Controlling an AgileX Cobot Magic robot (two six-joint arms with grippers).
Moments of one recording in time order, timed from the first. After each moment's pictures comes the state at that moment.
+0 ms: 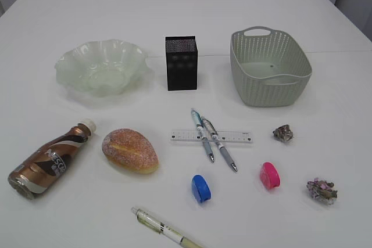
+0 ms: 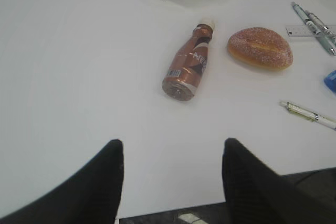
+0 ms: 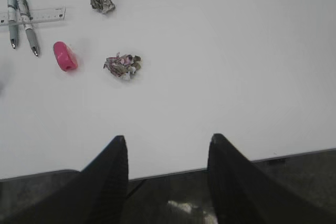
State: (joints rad) left arm -0.07 0.33 -0.82 -0.05 1.27 -0.03; right arm -0.07 0.15 -0.52 0.02 1.21 0.07
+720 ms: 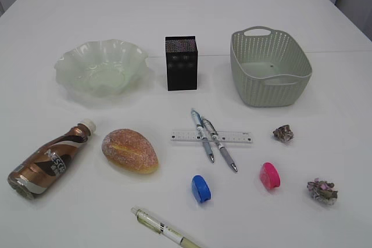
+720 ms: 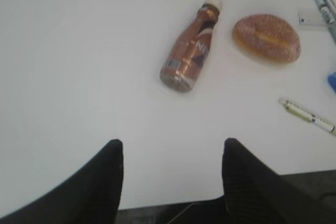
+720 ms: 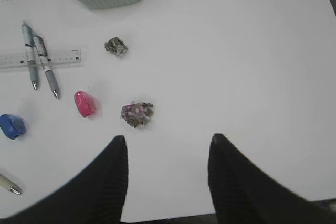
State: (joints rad) left arm -0.08 0.64 -0.96 -0.05 1.27 -0.10; right arm -0.05 0.71 -0.94 0.02 1.19 0.09
